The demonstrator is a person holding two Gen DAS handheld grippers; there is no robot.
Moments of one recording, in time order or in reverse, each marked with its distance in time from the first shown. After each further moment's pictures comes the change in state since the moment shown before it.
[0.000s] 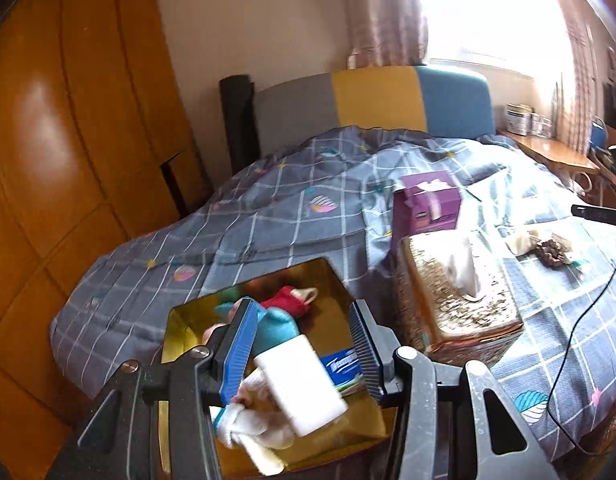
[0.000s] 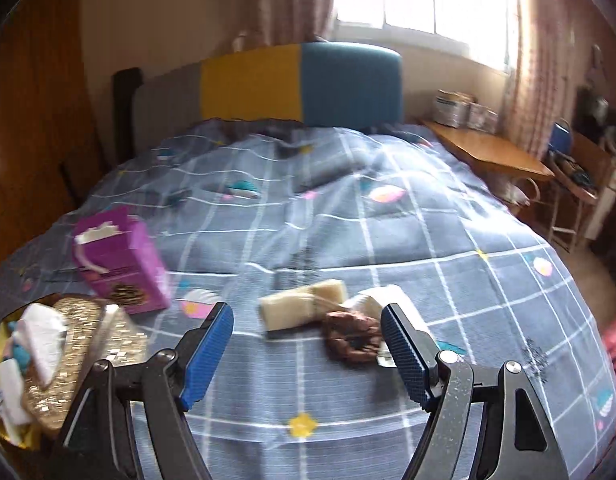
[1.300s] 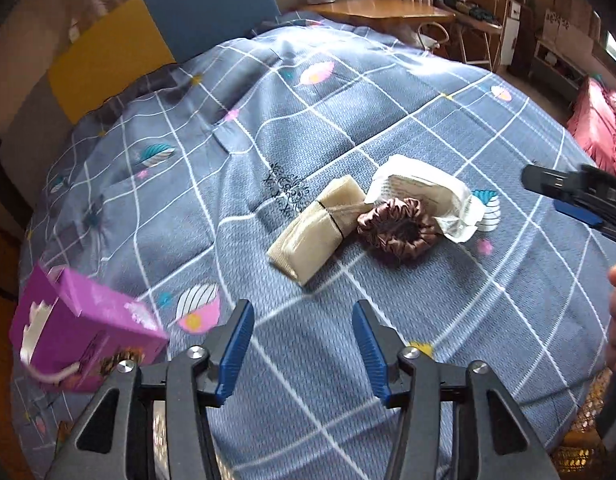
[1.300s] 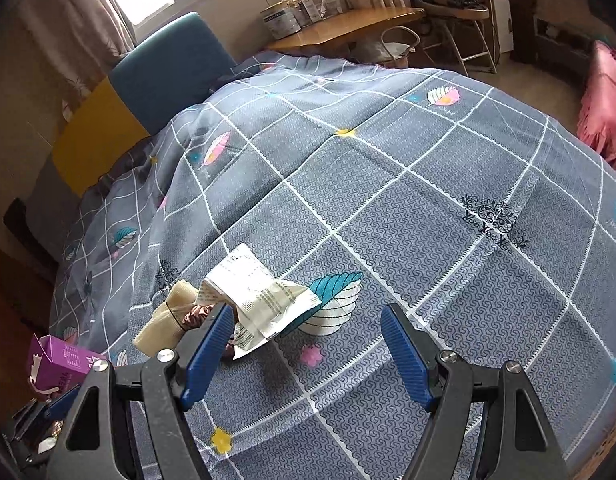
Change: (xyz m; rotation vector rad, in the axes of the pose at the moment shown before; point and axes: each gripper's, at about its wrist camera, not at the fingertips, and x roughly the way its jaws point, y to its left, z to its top) left arm 0.173 -0.357 0.090 0.539 0.350 -0.455; right arm 0.038 -0.152 -0.041 0.618 0.164 -0.044
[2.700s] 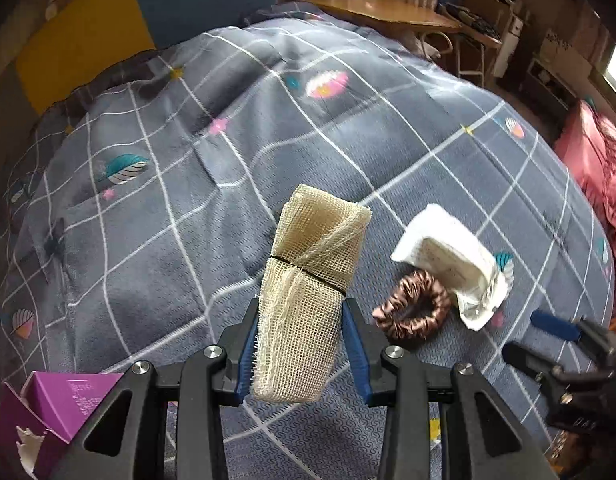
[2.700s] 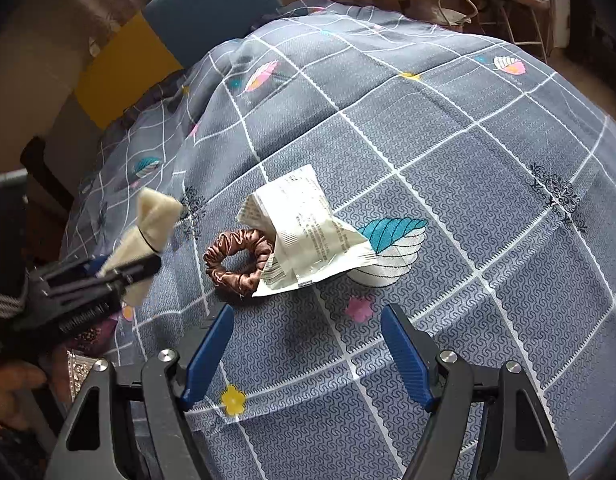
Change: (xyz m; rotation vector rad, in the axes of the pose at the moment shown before) left arm 0.034 0.050 0.075 -0.091 0.023 -0.130; right arm 0.041 0.030 -0.023 -0.170 0.202 0.057
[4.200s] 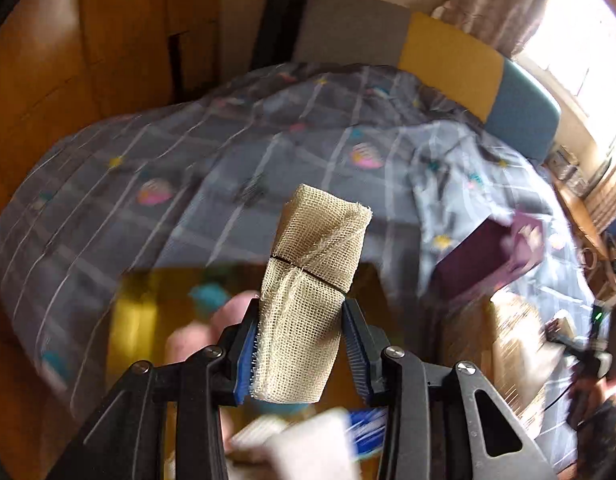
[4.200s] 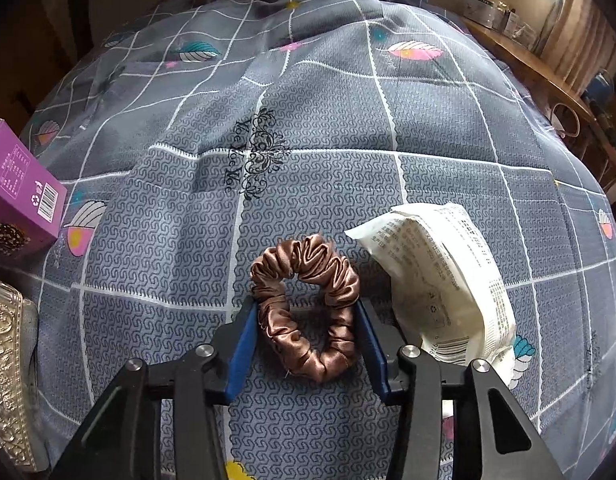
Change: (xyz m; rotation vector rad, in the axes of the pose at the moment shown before) left arm -0.195 0.281 -0.374 -0.841 -0.202 0.295; right arm 0.091 0.096 0.011 -0.502 0.086 -0.185
